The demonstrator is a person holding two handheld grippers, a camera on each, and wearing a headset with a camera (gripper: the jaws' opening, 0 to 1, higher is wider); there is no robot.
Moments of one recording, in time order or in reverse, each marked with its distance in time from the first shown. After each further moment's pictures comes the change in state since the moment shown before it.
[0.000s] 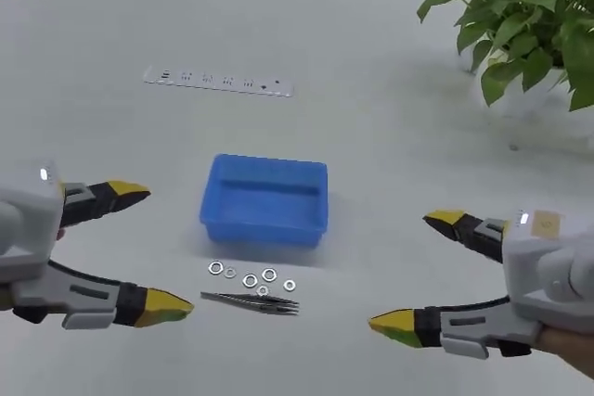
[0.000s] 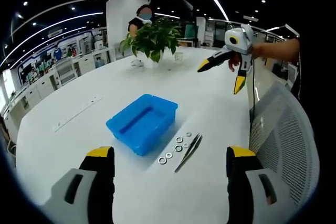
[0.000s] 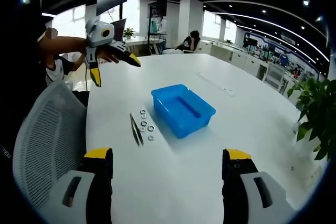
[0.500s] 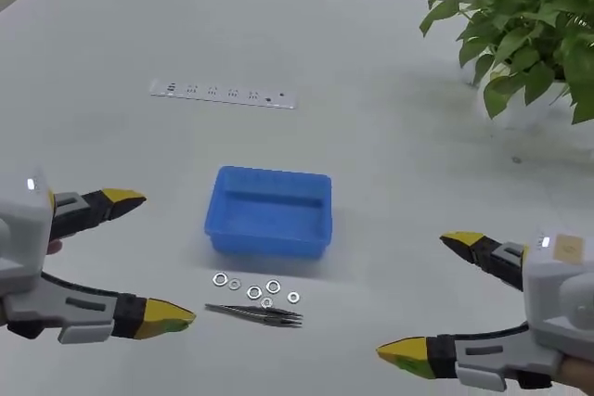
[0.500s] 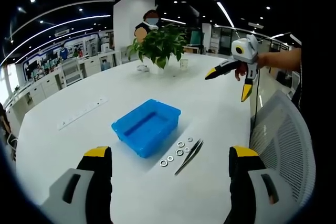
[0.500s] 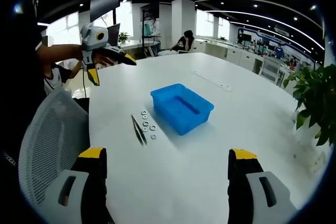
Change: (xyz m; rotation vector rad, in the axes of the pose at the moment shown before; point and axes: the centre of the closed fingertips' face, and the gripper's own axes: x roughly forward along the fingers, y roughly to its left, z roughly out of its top) left arm -0.014 0.003 0.009 -0.041 -0.050 0.042; right arm -0.013 0.005 -0.005 0.080 -0.015 -0.019
